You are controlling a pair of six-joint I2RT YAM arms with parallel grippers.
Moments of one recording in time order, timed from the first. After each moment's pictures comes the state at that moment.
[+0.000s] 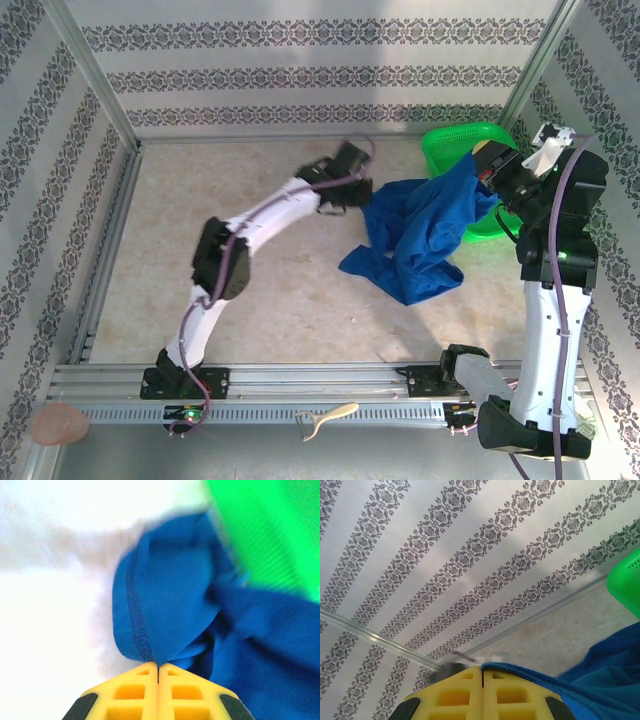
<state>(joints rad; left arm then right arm) -0.64 2.18 2.11 -0.69 0.10 -0.59 -0.21 0.97 1.43 -0.62 -0.49 0.76</state>
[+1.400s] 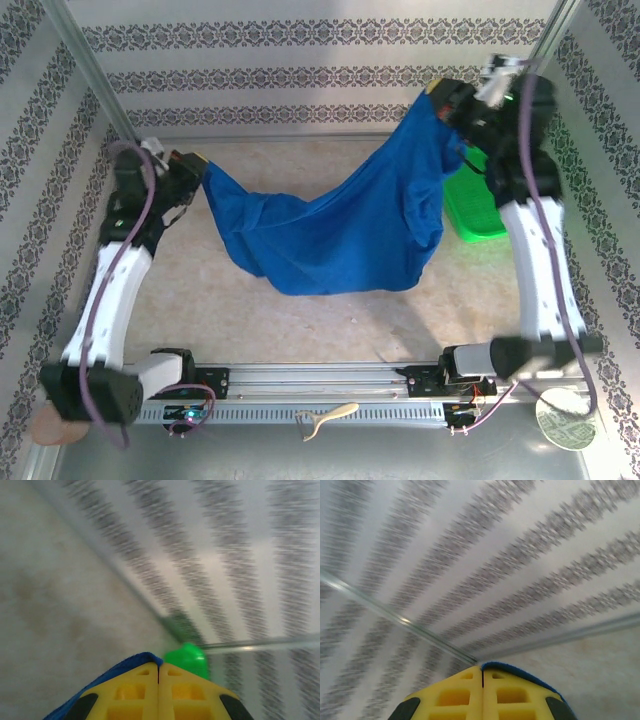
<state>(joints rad) 0.03 1.22 1.14 -0.32 0.31 -1.06 0.06 1.44 1.73 -0.44 -0.43 0.79</state>
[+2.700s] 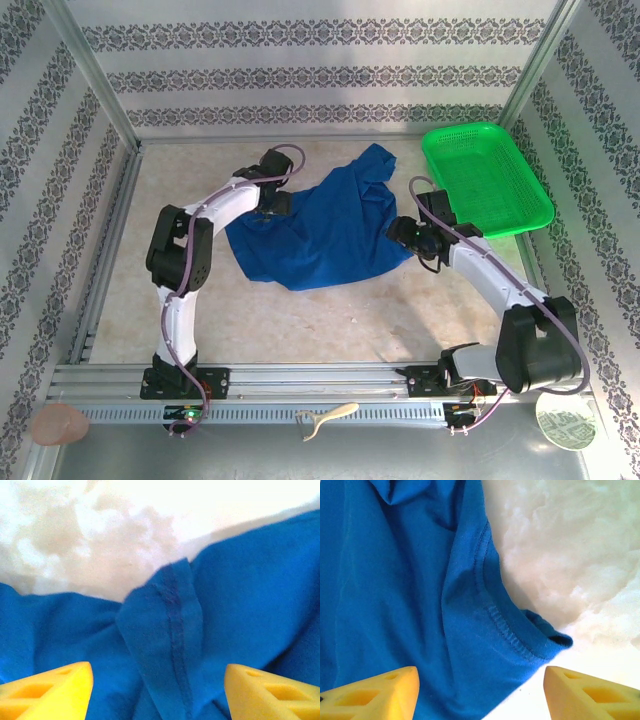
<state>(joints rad) -0.37 2.08 1.63 -0.68 -0.22 -0.33 0.21 1.33 0.85 -0.50 -0.09 0.68</state>
